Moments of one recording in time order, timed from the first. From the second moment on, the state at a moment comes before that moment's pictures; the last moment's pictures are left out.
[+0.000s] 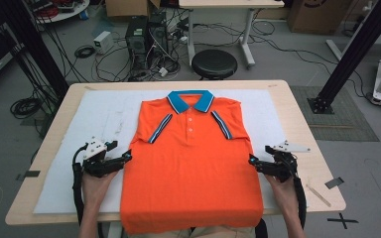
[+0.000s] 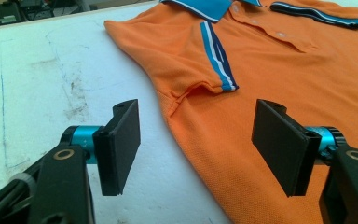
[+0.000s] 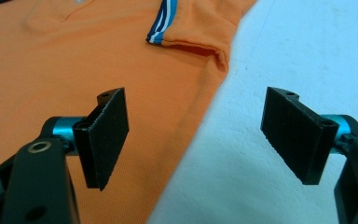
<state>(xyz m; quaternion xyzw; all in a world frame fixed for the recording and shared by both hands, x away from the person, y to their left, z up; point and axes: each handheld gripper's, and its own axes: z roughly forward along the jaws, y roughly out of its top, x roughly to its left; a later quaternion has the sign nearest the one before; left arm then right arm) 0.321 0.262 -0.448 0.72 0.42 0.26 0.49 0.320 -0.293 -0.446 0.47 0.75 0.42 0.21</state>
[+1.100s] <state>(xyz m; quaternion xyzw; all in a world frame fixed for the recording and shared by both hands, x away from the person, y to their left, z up) 0.253 0.249 -0.448 0.79 0.41 0.19 0.42 0.262 -0.291 -0.447 0.44 0.80 0.36 0.18</state>
